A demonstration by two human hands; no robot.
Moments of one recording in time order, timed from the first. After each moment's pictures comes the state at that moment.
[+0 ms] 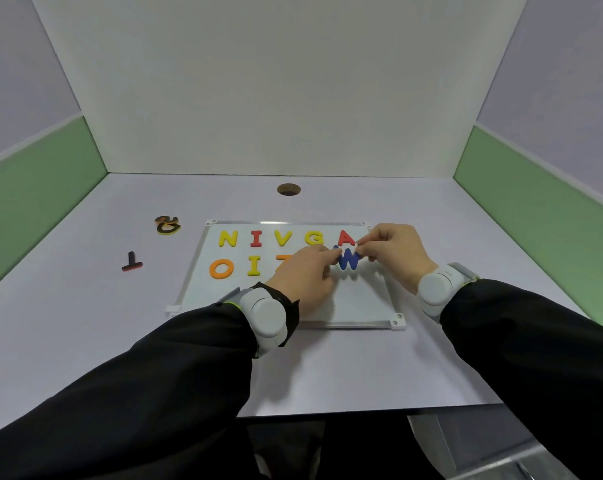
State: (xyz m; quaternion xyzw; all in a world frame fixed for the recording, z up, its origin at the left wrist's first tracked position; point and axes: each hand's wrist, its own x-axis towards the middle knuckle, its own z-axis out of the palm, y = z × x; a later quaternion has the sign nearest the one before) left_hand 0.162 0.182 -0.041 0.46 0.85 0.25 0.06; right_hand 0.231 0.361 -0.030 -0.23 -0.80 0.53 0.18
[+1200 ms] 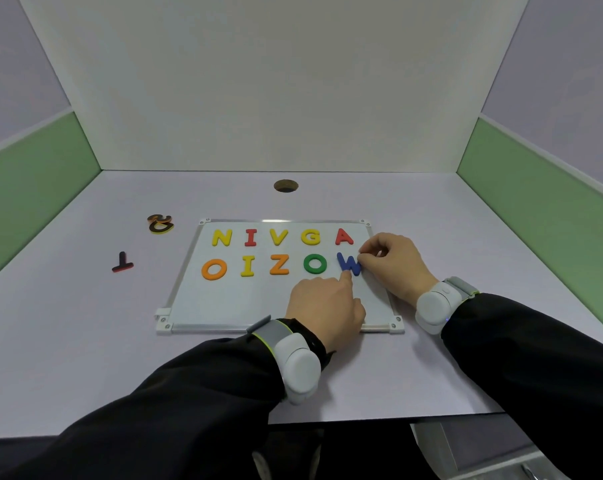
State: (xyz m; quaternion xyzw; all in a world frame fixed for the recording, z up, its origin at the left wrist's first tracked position) left_hand 0.218 0.204 -0.049 0.39 0.92 0.03 -0.01; right_hand 0.231 0.373 -0.060 -0.22 -0.87 0.41 0.18
